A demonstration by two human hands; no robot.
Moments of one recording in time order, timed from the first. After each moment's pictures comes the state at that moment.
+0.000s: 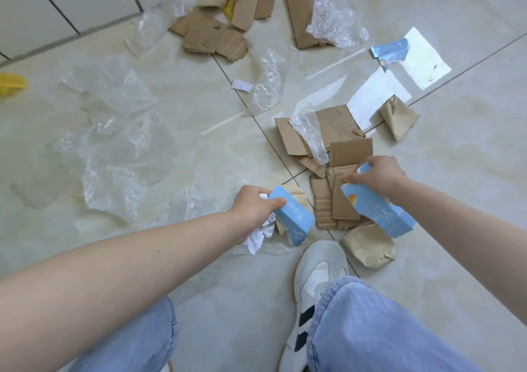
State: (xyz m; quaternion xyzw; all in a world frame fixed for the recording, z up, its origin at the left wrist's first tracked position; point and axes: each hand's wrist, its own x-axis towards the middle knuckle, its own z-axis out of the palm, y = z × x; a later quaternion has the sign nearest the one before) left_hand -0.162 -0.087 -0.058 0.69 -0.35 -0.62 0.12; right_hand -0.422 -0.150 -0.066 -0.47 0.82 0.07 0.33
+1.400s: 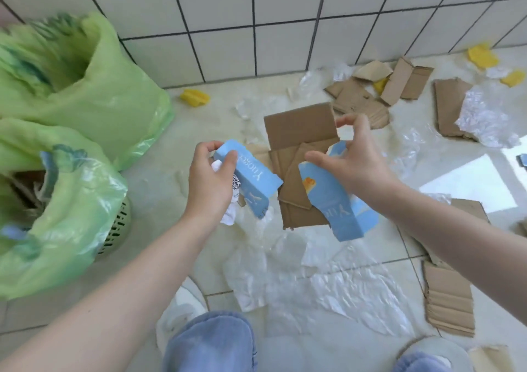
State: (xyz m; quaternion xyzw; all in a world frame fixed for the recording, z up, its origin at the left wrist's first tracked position) left_hand 0.097 -0.082 0.033 0.78 -0.24 -0.32 0.49; right_hand -0.091 -0.190 0.054 -0.68 0.54 -0.20 0.46
